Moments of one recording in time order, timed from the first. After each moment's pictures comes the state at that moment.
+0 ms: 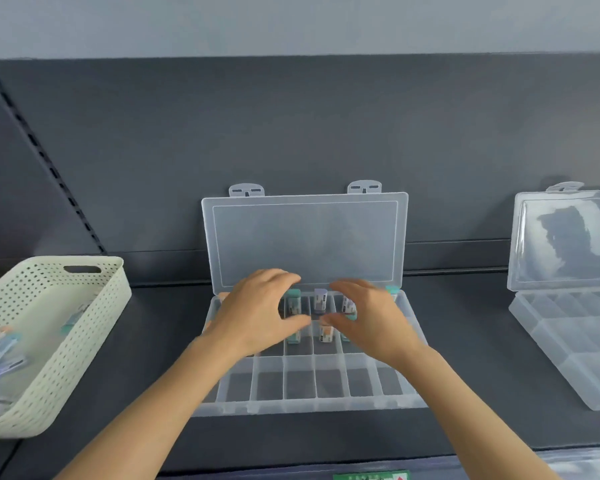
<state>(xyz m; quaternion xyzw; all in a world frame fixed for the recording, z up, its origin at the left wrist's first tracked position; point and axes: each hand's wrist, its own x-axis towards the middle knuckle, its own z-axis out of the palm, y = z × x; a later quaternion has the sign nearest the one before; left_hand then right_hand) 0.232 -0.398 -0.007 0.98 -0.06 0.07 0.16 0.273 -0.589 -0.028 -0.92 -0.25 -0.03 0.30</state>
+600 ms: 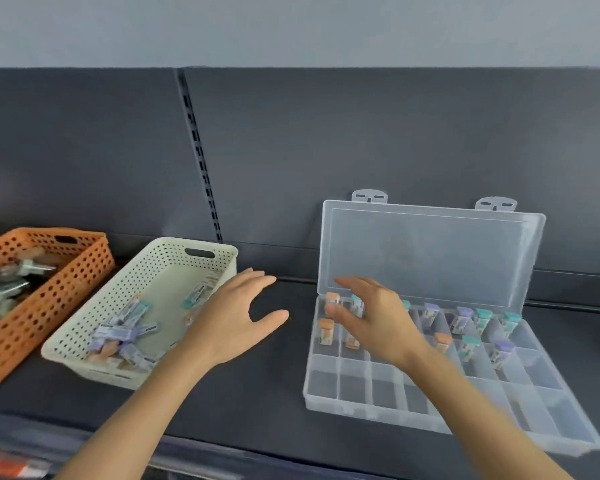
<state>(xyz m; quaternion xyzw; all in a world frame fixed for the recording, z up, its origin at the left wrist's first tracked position) 0.149 -0.233 -0.017 0.96 0.08 0.12 0.23 0.239 -0.444 -0.013 -0.89 -0.31 0.02 0.34</state>
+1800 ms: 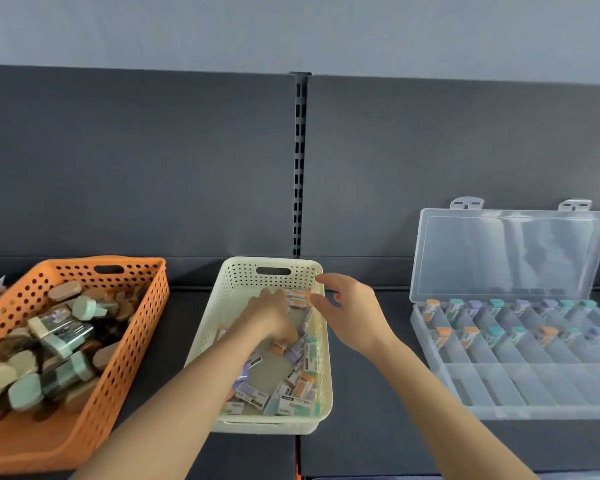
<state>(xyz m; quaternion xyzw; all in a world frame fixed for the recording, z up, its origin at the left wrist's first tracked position) 0.206 -0.057 -0.059 0.96 0.14 -0.18 0.15 0.188 -0.214 -0.014 -0.90 -0.19 0.00 0.39</state>
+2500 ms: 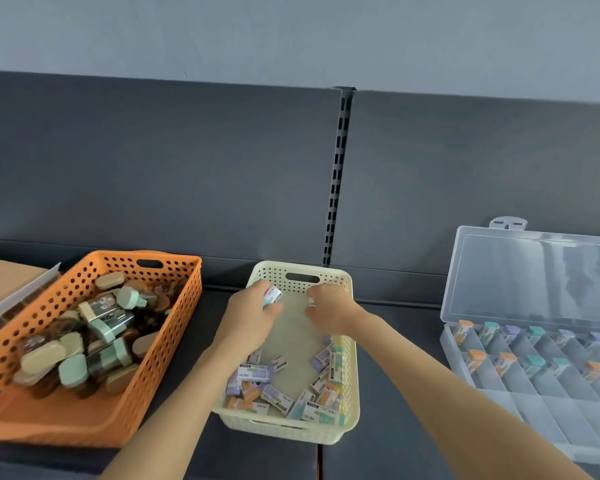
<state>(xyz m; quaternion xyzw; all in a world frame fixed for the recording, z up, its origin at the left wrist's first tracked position) 0.140 -0.008 -0.034 0.92 0.14 0.15 0.32 0.226 -0.141 -0.023 -0.94 -0.27 0.16 0.15</state>
